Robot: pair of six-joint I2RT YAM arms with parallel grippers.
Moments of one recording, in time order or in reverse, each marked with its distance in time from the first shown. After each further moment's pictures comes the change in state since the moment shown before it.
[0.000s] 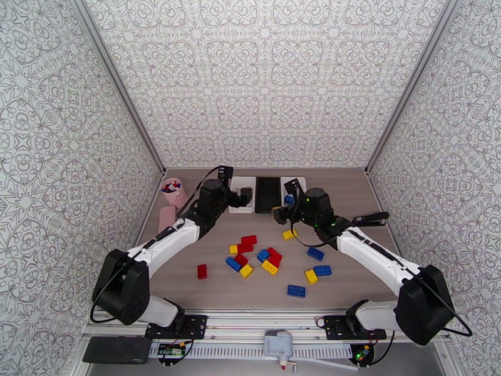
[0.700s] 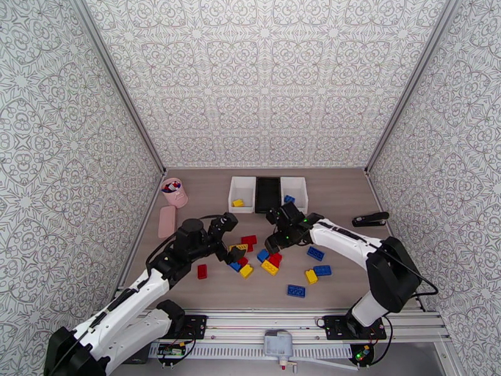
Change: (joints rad) left arm -0.089 -0.526 -0.407 -0.278 0.418 0.375; right arm 0.172 0.278 0.093 -0.470 -0.068 0.071
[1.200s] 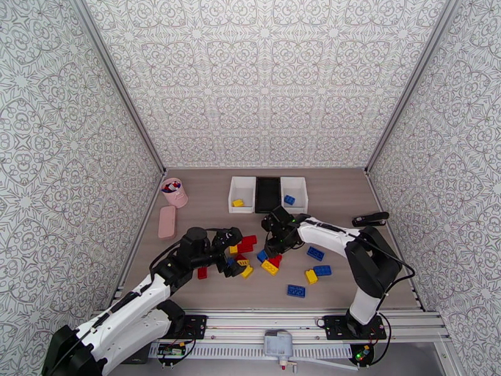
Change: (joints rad) left arm -0.029 -0.013 -0.056 0.010 0.053 0.090; right arm 0.019 0.129 0.051 -0.021 -0.022 0.016
